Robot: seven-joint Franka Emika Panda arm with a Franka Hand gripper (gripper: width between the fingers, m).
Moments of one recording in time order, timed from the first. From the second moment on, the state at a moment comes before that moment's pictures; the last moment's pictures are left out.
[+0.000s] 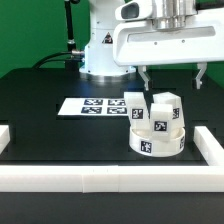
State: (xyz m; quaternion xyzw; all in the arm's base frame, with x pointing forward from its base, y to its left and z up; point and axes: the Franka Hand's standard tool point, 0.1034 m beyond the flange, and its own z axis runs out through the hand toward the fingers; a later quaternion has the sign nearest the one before) arm 0.519 0.092 0.100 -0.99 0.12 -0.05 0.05
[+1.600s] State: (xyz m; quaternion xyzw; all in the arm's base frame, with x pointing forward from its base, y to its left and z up) arm 0.532 0.097 0.097 -0.70 -0.71 -0.01 -0.07
